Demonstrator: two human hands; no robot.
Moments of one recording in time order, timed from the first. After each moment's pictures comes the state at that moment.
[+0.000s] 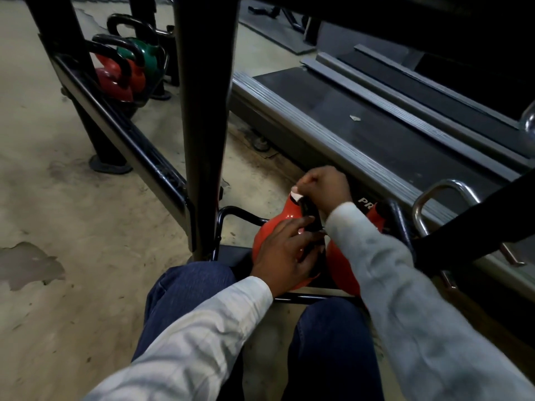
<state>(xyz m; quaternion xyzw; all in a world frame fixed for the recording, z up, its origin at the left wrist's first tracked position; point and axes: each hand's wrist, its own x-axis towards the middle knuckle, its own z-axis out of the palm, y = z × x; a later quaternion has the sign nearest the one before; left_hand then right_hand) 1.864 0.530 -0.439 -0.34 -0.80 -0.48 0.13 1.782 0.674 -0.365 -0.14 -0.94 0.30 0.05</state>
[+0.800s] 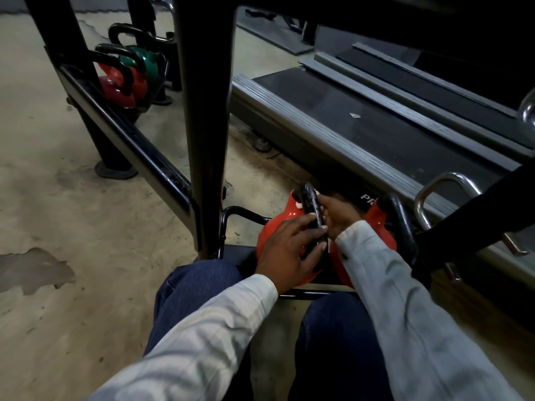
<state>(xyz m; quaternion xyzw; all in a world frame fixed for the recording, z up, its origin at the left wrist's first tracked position) 1.868 0.531 -0.443 -0.33 -0.79 -0.49 0.13 1.806 0.696 -0.419 -0.34 -0.60 0.72 -0.04</state>
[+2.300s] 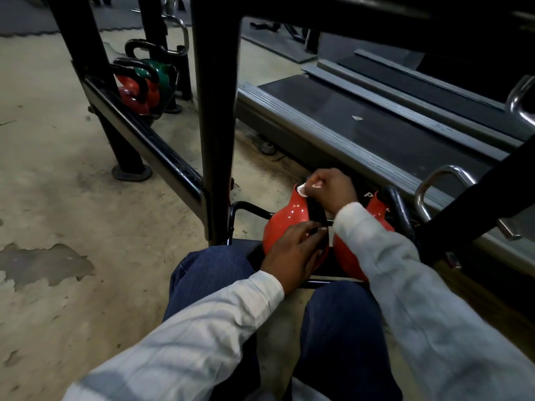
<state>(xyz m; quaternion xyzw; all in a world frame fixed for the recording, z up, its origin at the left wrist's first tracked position) 1.901 0.516 -0.447 -0.40 -0.82 -0.37 0.14 1.826 0.672 -0.371 -0.10 -0.94 0.30 0.12</state>
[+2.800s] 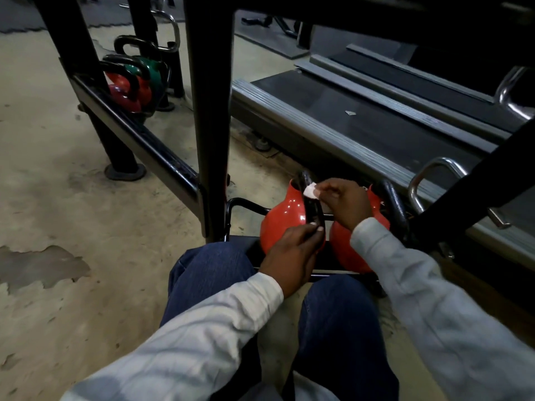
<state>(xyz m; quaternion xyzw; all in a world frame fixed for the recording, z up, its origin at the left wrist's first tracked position) 1.915 0.512 -0.448 -0.41 -0.83 -0.36 0.12 1.872 0.687 -0.380 -0.12 -0.90 0.40 0.15</state>
